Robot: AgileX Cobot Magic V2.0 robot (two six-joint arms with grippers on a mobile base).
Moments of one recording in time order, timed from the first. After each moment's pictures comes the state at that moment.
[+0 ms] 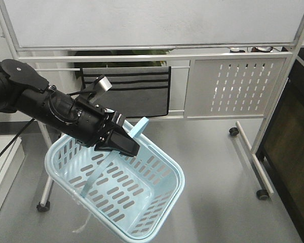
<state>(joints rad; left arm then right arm) -0.27 1.78 -1.32 -1.04 1.18 0.52 -0.10 -0.01 0.03 0.01 0.09 0.04</state>
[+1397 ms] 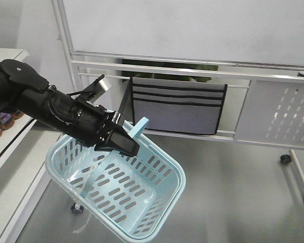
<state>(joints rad) -0.27 1.78 -1.32 -1.04 1.18 0.52 -0.10 -0.01 0.03 0.01 0.09 0.04</state>
